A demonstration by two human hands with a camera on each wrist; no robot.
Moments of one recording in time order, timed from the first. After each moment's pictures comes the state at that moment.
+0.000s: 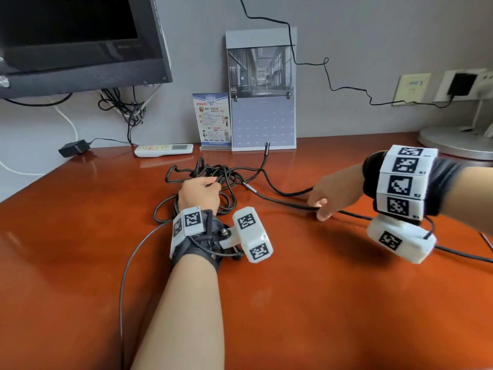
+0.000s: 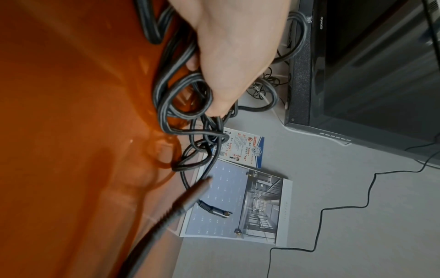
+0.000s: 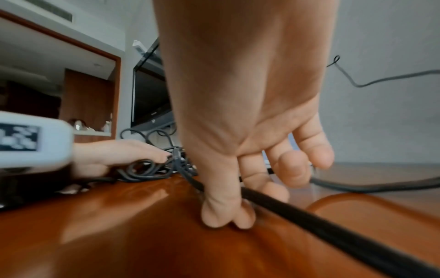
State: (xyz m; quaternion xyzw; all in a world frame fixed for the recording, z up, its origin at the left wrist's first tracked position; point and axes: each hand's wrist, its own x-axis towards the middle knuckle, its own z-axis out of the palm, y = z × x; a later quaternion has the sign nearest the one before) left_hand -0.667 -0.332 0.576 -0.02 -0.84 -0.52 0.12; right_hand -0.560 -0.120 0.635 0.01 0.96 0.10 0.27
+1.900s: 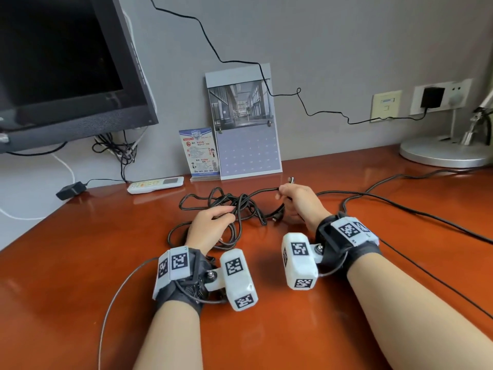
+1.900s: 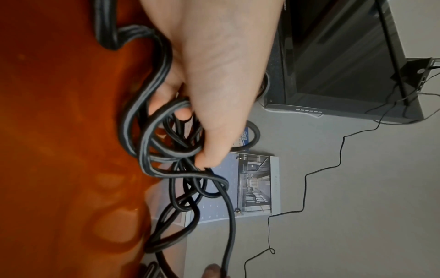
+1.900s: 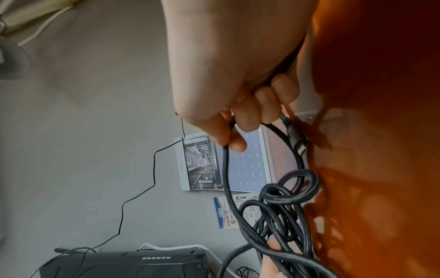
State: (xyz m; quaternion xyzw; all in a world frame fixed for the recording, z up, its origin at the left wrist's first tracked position) left_hand -0.650 -0.316 0.590 -0.23 -0.84 -0.49 -0.04; right_hand -0.583 -0.124 0.590 0.11 0.69 -0.69 -0.19
